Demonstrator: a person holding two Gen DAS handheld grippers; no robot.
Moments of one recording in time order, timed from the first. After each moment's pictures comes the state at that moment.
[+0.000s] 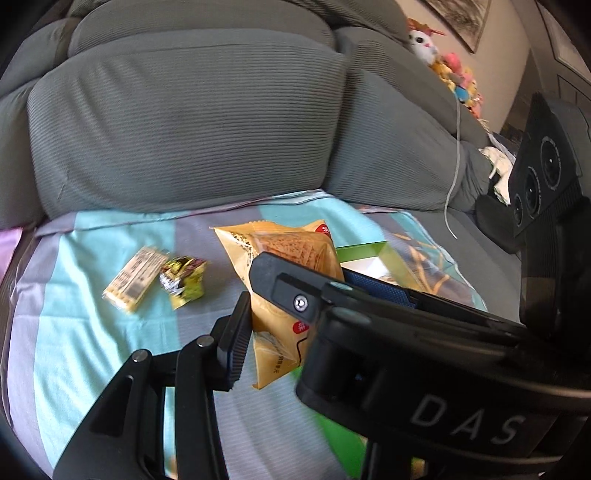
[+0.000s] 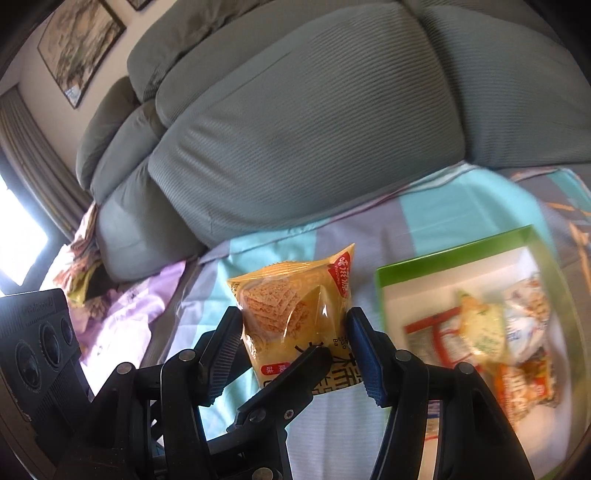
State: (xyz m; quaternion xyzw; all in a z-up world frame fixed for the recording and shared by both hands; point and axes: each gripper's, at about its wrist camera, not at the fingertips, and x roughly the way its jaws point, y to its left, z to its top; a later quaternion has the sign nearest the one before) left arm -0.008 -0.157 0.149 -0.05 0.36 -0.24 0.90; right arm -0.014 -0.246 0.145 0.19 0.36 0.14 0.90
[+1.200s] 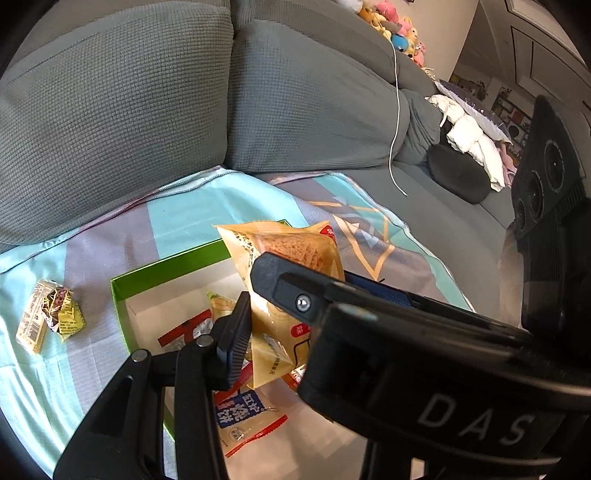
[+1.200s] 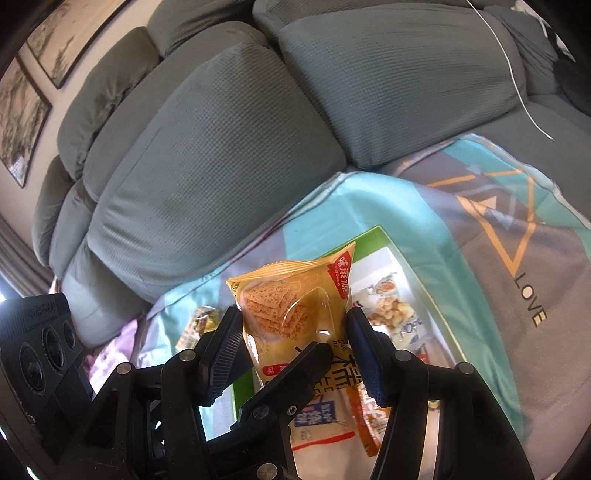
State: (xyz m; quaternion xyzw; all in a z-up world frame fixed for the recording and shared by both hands) left arm 0.007 -0.285 0.131 0.00 0.39 -0.35 0.85; right arm -0.034 -0.381 0.125 0.27 0.34 0.02 0.90
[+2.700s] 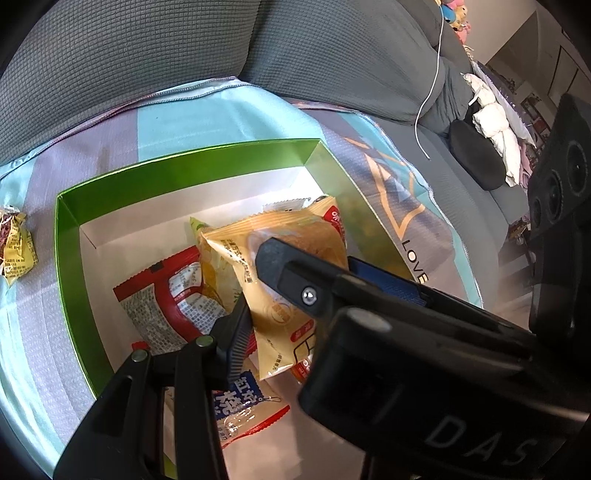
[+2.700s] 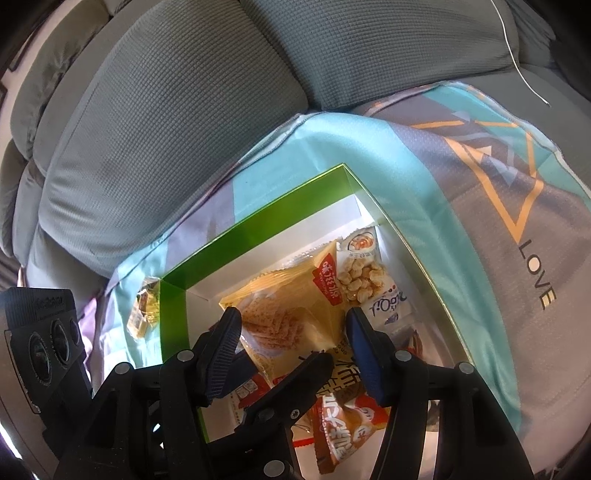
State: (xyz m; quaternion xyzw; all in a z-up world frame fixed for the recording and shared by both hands) left arm 0.041 -0.286 0.073 -0.03 0.52 -0.34 0.79; right arm 0.005 -0.382 0.073 0.26 0.45 -0.02 0.86
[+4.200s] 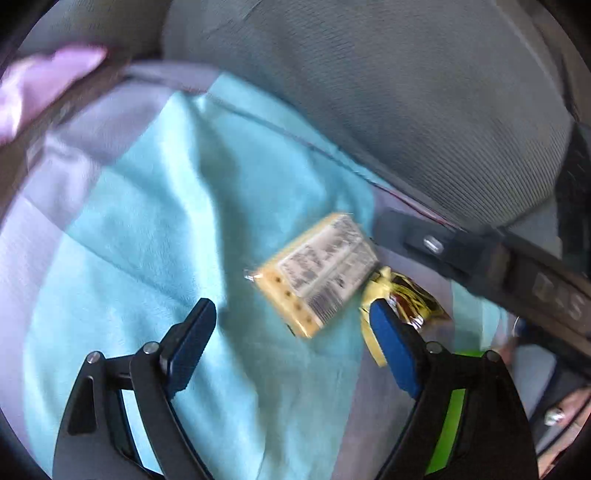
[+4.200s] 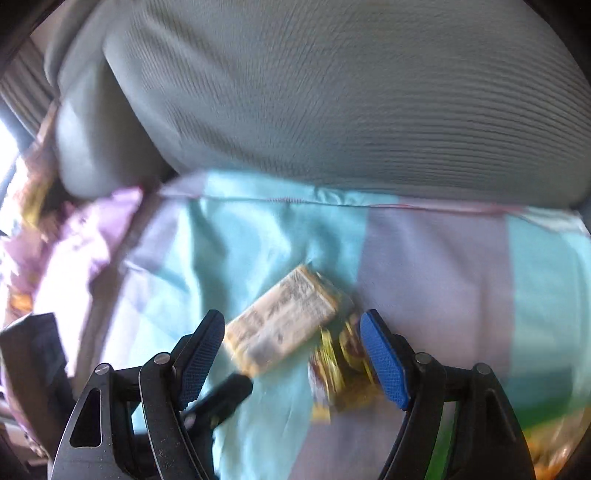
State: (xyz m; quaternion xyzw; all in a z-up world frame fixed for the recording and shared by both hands) left arm 0.142 0.021 0.022 -0.28 0.52 -0.05 0.81; right arm 0.205 -0.111 0.067 0.01 0.54 0.18 0.82
